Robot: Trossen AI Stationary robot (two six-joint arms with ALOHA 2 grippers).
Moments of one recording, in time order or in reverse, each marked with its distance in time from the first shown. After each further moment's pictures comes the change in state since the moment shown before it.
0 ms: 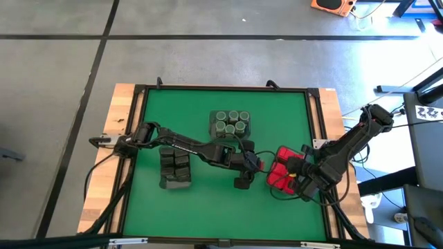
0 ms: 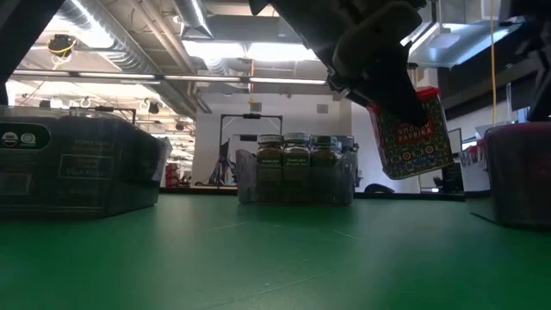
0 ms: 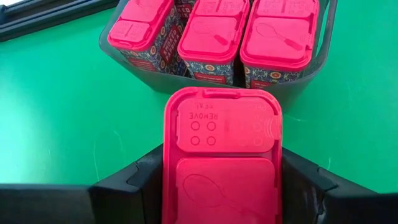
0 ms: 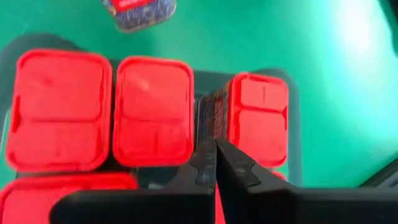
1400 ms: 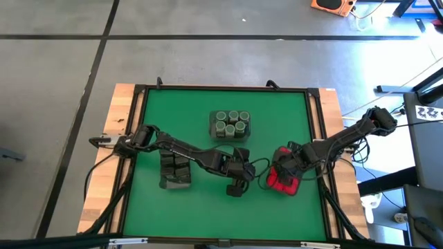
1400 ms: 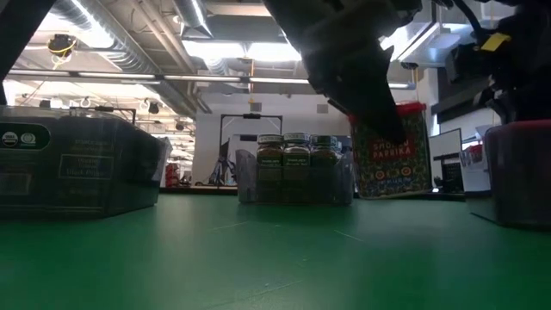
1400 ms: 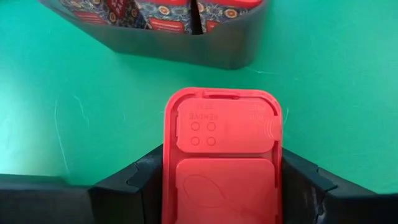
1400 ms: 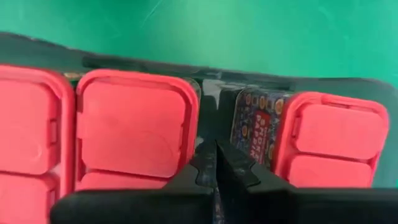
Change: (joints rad) left arm -0.064 0.000 -0.004 -0.142 0.000 -0.046; right arm -0.369 0.000 -0.097 0.272 -0.343 -0.399
